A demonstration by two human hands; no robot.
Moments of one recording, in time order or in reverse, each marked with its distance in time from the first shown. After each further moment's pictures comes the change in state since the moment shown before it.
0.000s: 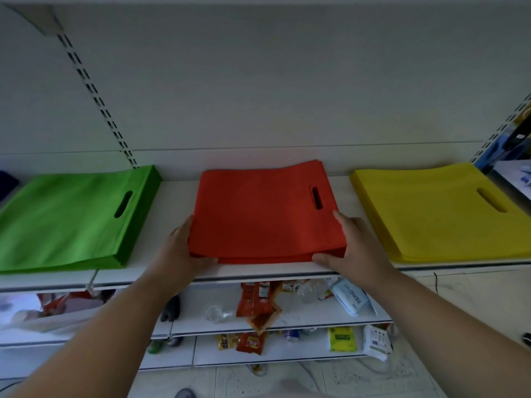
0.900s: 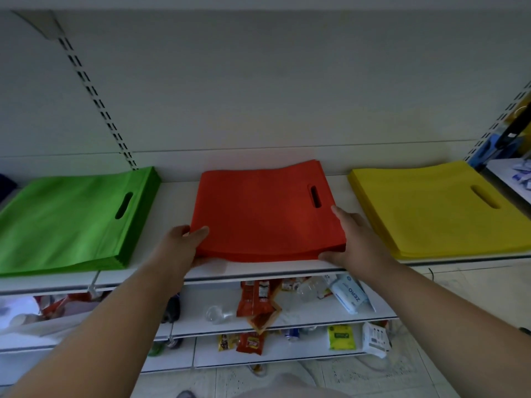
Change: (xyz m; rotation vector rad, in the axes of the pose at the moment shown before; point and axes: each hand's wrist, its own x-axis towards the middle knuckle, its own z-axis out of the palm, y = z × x) left_hand 0.005 0.022 0.000 -0.609 0.067 -0.444; right_hand 0.006 0.003 -0.003 -0.076 -0.035 0.008
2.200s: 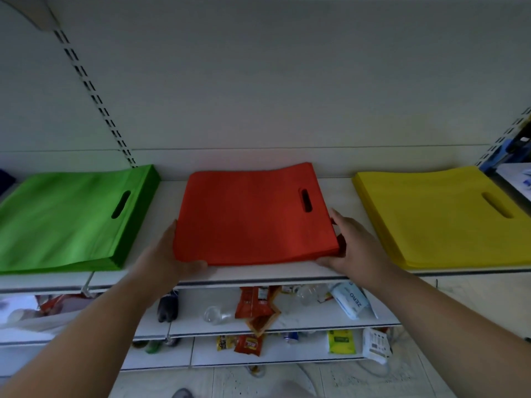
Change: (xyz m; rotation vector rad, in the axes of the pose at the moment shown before) left_hand -0.009 -0.011 -0.023 0.431 -0.067 0.262; right_hand 0.008 0.000 0.000 0.102 -0.012 -0.109
